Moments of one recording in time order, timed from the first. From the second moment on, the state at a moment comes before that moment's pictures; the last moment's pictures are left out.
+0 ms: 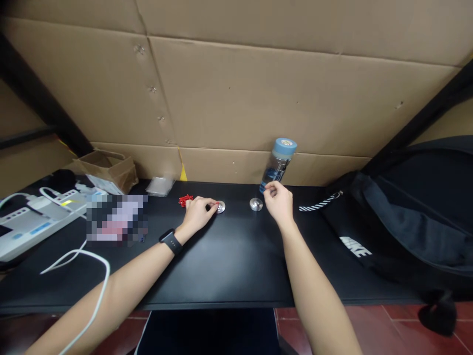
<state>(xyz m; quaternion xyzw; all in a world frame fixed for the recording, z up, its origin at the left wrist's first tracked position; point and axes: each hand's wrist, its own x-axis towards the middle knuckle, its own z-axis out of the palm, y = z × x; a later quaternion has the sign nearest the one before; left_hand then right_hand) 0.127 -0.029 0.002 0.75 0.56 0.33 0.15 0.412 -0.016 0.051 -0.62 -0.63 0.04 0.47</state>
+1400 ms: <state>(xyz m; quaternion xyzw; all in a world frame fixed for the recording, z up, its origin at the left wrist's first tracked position) -0.006 0.000 0.023 0.80 0.57 0.20 -0.01 0.429 -0.002 0.025 -0.55 -0.79 0.12 0.24</state>
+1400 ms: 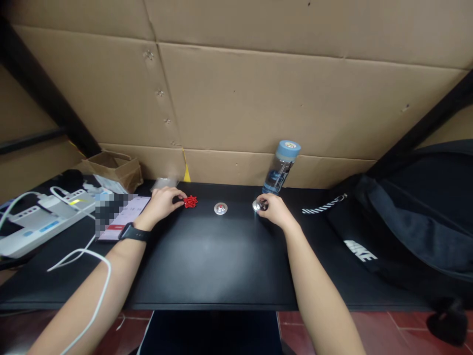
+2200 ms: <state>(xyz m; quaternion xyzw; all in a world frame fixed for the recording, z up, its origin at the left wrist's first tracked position) 0.010 -0.011 0.040 0.77 0.53 0.34 0.07 0.430 -0.008 0.033 -0.55 -0.78 0.16 0.24</state>
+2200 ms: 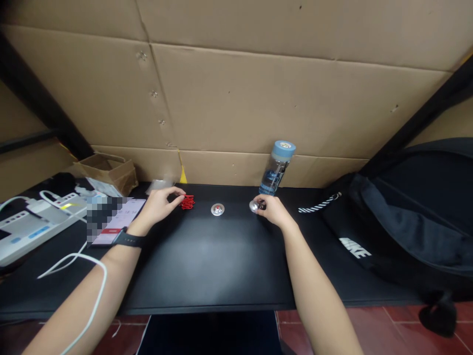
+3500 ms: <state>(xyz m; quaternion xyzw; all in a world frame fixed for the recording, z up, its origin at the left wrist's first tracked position) 0.104 -0.063 0.032 0.74 0.41 0.42 0.33 0.317 -0.061 0.033 -0.30 -0.71 0.45 0.45</state>
